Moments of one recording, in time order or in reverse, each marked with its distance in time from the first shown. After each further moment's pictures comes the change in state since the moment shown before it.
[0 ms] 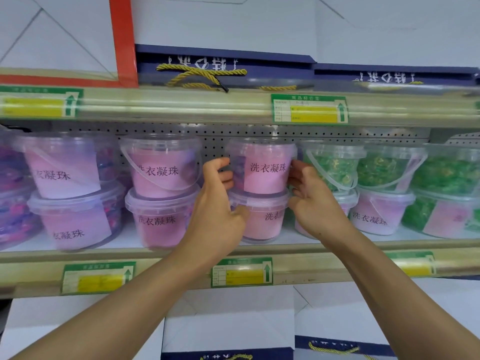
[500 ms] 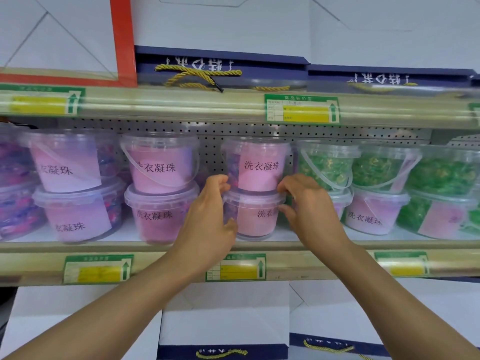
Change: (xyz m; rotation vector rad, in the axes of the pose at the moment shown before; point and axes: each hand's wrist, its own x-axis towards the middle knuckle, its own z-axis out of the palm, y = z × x) left_hand -0.017 -0.006 -0.003 0.335 -0.063 -0.023; right_hand -0.017 0.002 -0.005 -0.619 0.085 -0.323
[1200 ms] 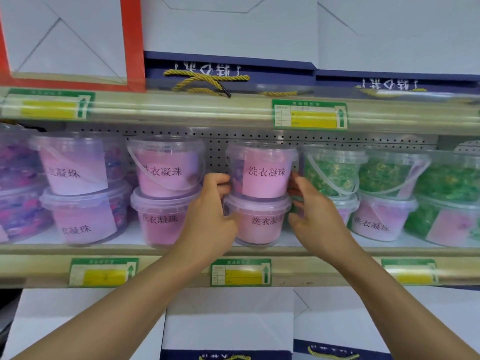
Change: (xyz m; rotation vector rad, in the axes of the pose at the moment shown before) left_hand 0.010 -0.001 -0.003 -0.253 0.038 -0.074; right_hand -0.003 -0.004 -0.003 0.371 -0.111 0.175
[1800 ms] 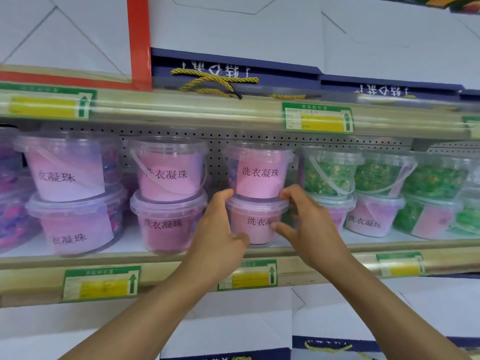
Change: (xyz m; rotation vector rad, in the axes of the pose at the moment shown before) left_hand -0.012 -0.012 0.000 -0.064 -0.138 -0.094; right_hand -0.011 -0.011 0.020 -0.179 0.056 0.055
